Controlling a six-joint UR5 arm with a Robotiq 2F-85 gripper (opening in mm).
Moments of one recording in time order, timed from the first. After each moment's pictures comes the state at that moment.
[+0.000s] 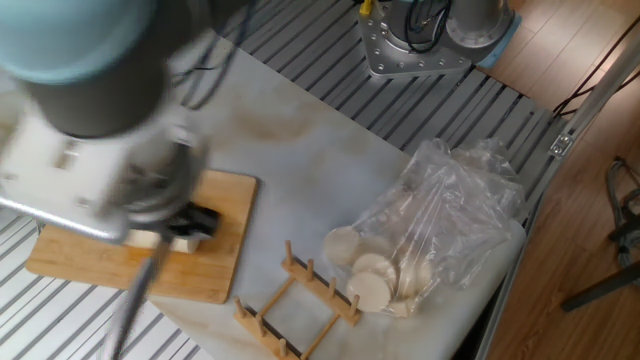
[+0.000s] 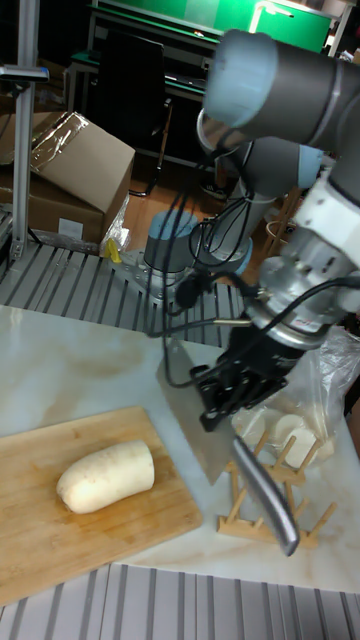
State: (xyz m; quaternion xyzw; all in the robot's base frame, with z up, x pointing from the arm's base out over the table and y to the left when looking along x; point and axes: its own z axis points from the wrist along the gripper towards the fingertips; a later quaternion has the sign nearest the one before) arm 0.716 0.036 0.226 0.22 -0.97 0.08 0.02
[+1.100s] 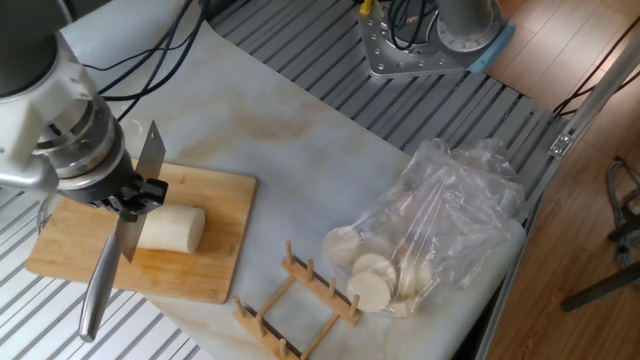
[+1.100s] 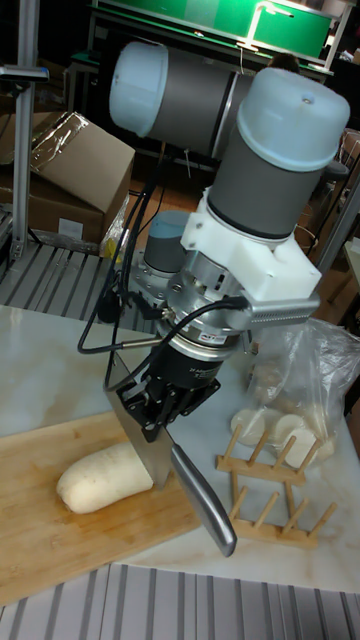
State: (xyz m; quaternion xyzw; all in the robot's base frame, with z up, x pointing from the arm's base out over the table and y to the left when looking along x) arm 0.711 -0.018 0.189 0.26 -0.96 0.03 0.02
